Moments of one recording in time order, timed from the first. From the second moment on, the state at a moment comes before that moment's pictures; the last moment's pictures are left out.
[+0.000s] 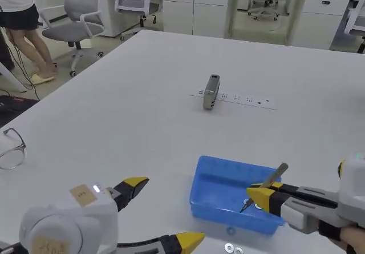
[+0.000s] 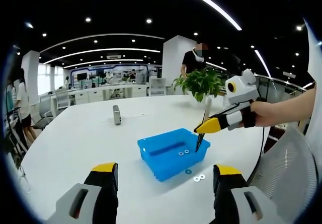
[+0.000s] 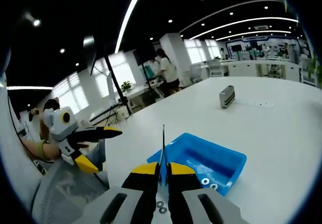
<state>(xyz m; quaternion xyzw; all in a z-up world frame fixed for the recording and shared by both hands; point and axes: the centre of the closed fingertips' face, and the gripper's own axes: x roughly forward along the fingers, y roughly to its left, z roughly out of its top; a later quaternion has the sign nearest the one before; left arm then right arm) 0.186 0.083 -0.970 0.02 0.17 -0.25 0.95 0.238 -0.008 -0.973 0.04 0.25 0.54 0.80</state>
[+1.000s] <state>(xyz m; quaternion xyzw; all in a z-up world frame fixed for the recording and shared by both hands) 0.185 0.082 -0.972 0.03 0.18 -0.25 0.95 0.210 -0.008 -1.034 -0.05 0.31 0.56 0.77</state>
